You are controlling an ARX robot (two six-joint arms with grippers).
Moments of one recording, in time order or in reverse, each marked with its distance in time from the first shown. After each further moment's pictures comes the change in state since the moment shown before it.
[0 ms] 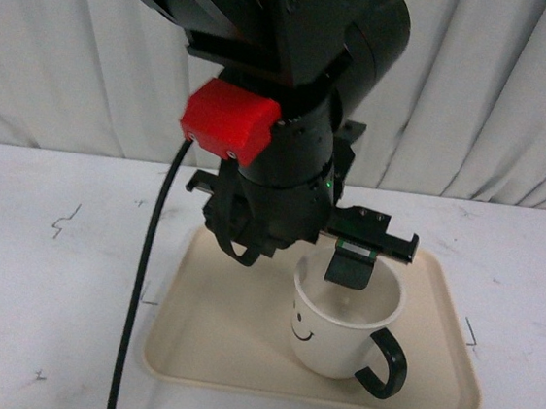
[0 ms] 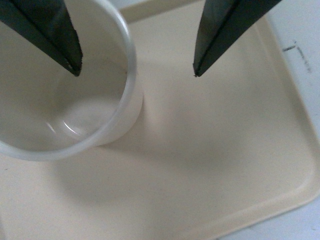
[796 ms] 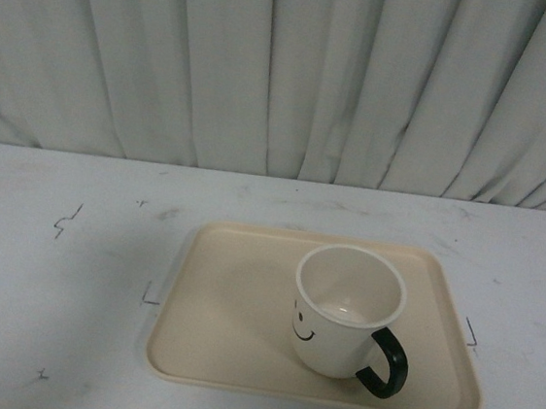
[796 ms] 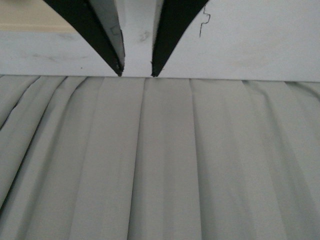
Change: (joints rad) left arm 0.281 -0.994 -1.125 1.253 -0.187 0.158; right arm 0.000 0.000 0.000 0.001 0.000 0.000
